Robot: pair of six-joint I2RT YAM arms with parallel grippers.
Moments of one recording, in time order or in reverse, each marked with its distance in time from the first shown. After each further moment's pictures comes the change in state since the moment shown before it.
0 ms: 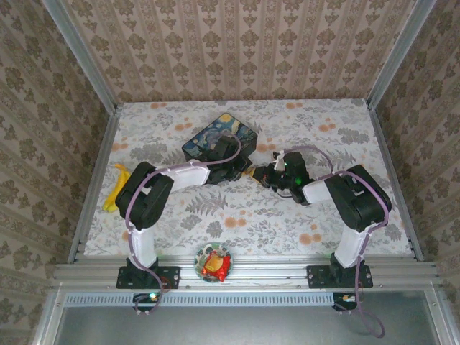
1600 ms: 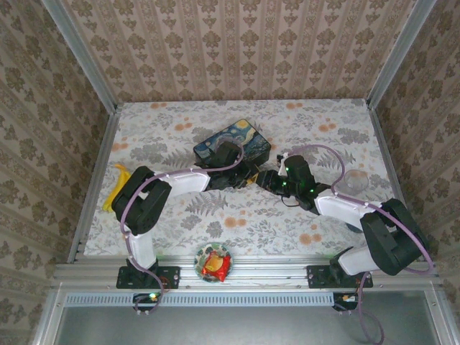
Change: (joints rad) left arm -0.045 -0.053 -0.072 0.059 0.135 -0.016; right arm 0.099 -0.401 -0.052 -0.472 0.271 -0.206
